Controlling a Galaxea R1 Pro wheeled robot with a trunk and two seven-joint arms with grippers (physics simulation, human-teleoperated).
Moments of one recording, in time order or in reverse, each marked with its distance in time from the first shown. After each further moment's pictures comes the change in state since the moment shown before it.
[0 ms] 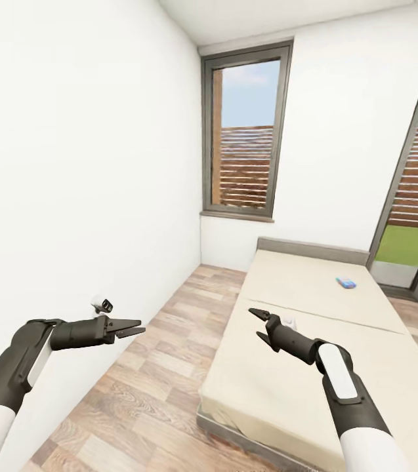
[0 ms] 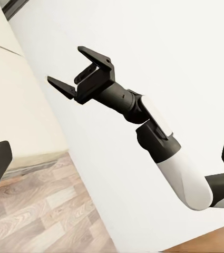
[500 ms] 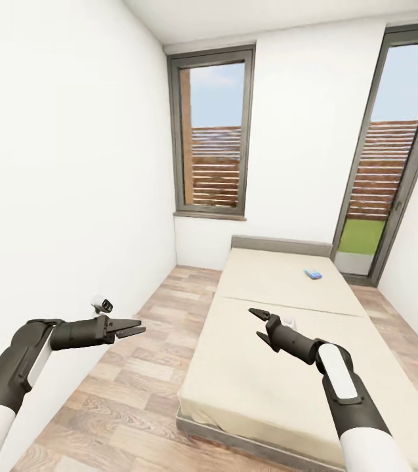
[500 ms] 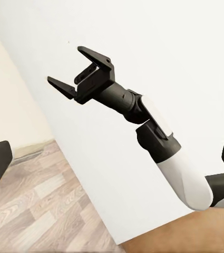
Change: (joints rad) left arm 0.000 0.000 0.000 0.000 0.000 -0.001 0.000; right arm 0.000 0.000 0.000 0.001 0.000 0.000 0.000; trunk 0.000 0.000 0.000
